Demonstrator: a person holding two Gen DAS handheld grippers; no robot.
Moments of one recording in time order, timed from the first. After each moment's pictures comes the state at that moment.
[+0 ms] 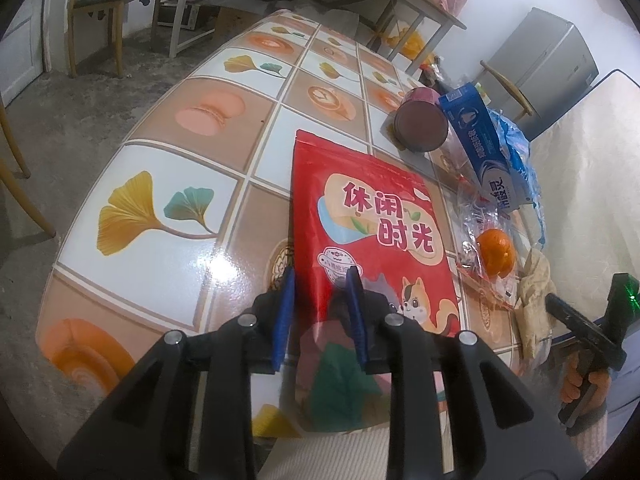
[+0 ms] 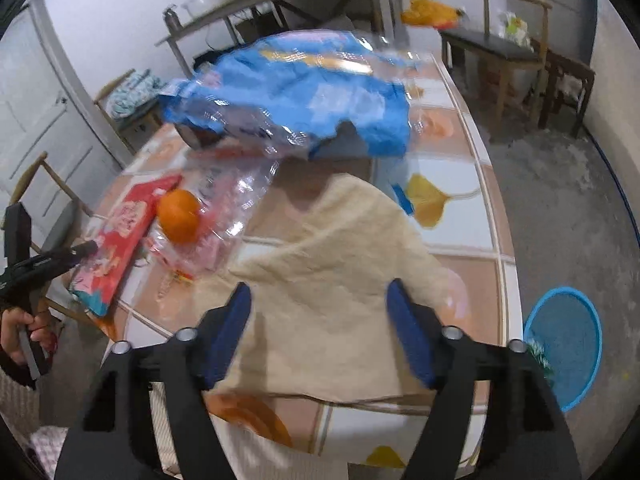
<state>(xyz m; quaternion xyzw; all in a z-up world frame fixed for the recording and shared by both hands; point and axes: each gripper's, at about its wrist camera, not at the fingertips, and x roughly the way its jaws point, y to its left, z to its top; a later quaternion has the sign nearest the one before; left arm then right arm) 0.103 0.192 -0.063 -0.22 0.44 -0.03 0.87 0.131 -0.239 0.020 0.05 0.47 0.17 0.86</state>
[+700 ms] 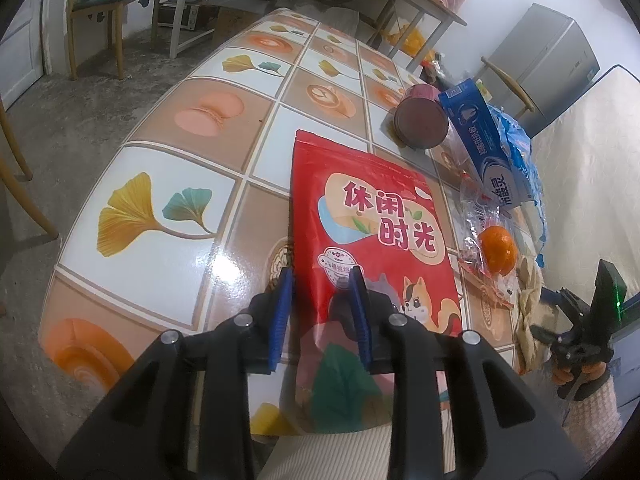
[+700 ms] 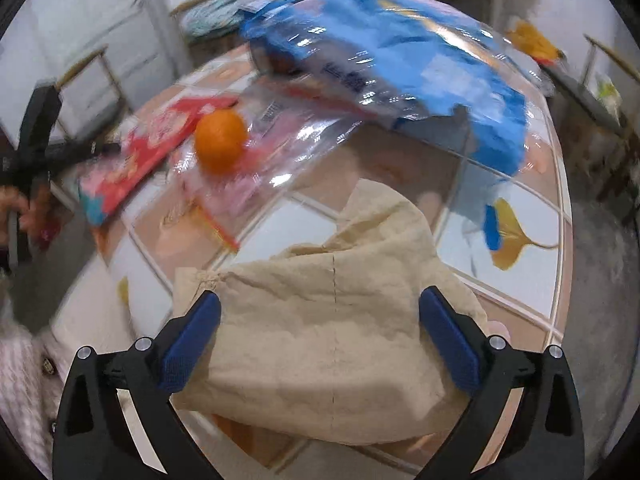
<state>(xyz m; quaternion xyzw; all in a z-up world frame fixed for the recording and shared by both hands) 0.102 0.190 -0.062 -0.22 0.44 -0.03 0.87 0.145 -0.204 -0.009 -0.12 0.49 0.30 0.81</state>
